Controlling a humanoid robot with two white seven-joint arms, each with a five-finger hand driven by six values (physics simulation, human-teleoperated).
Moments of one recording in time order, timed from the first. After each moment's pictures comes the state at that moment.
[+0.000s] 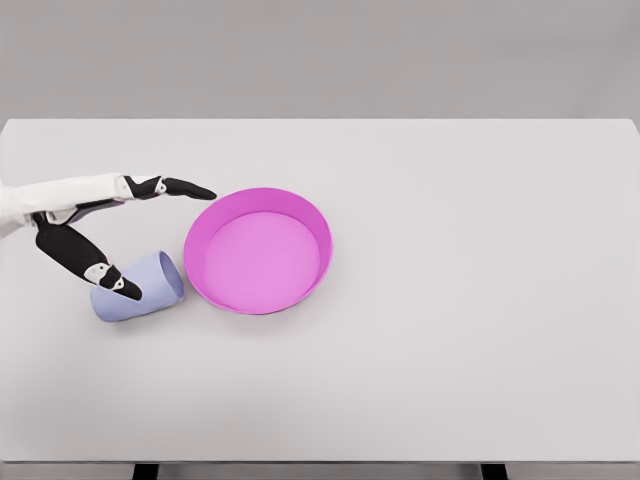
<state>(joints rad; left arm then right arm) -0.93 1.20 -1.18 -1.69 0.80 -0.61 -0.61 -0.03 0.00 -0.08 0.16 0.07 -0.20 0.25</state>
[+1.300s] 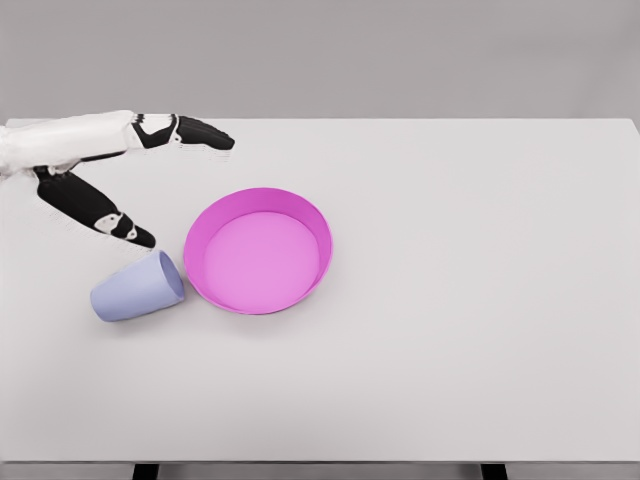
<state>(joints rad) -0.92 1.14 -0.91 -1.77 0.57 -0.53 -0.55 -0.03 0.00 -0.08 0.16 0.07 -0.20 0.25</state>
